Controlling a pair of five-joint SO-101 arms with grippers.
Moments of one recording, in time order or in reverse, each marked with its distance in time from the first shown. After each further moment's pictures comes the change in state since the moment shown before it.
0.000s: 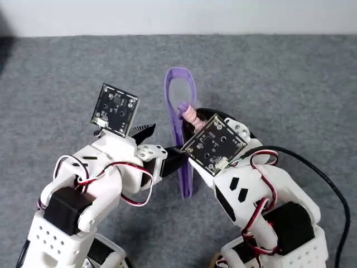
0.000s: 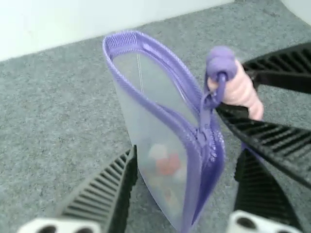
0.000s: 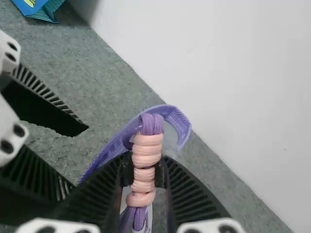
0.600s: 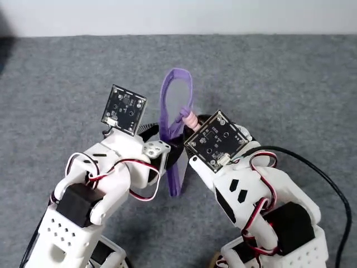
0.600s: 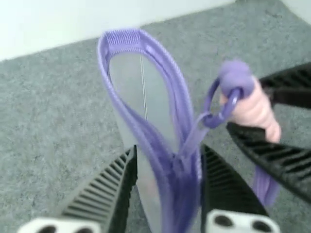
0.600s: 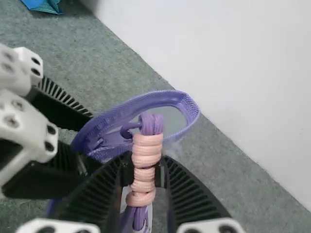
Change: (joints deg) left arm 0.2 0.0 6.7 -8.4 0.0; right arm 0.0 0.1 -0.1 3.9 -4.0
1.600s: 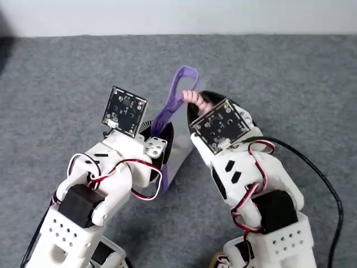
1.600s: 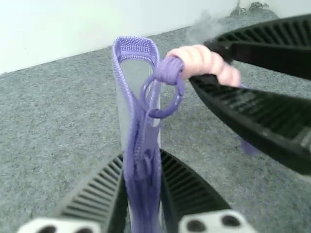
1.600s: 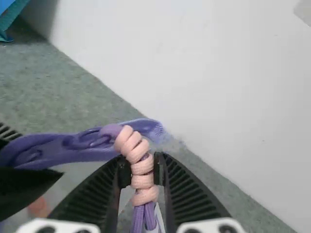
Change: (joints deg) left arm 0.2 -0.2 1.4 -1.5 0.0; right arm 8.4 0.4 11.8 -23.0 -0.2
